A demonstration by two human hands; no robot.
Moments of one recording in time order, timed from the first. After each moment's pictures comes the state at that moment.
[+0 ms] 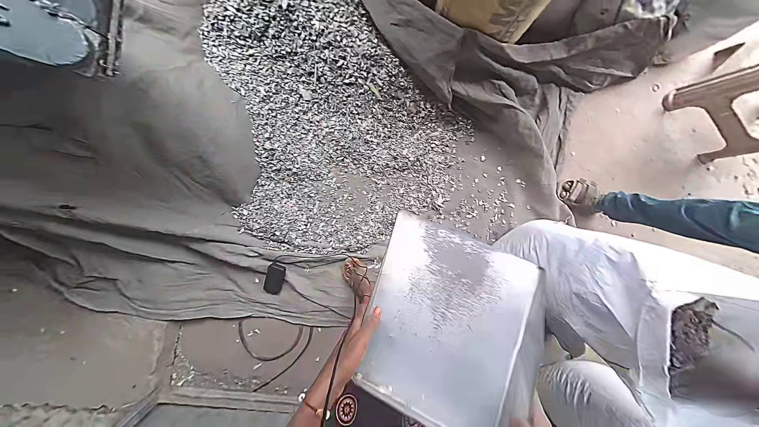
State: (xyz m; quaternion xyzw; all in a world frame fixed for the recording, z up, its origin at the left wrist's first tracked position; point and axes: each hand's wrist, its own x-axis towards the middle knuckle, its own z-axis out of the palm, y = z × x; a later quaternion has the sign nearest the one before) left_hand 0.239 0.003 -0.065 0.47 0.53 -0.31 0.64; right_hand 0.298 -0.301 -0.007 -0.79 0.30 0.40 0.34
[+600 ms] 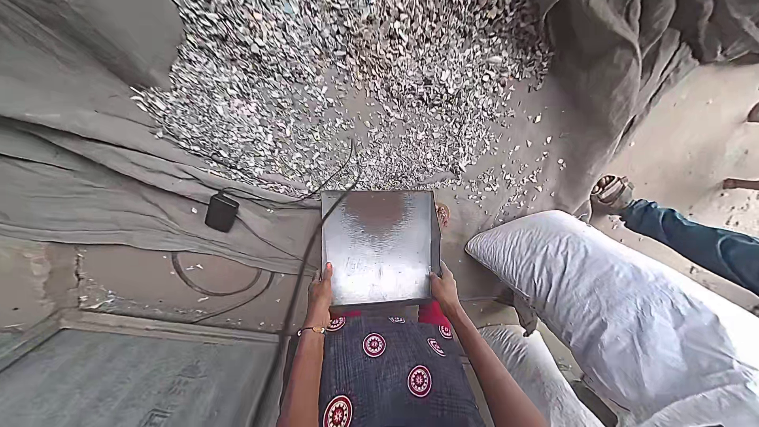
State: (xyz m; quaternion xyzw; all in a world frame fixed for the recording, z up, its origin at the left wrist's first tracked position) left_hand 0.123 -0.019 -0.316 0.30 0.79 -0.20 0.49; right_hand 0.328 -0.207 -0.319 -0.79 0.16 0.58 0.10
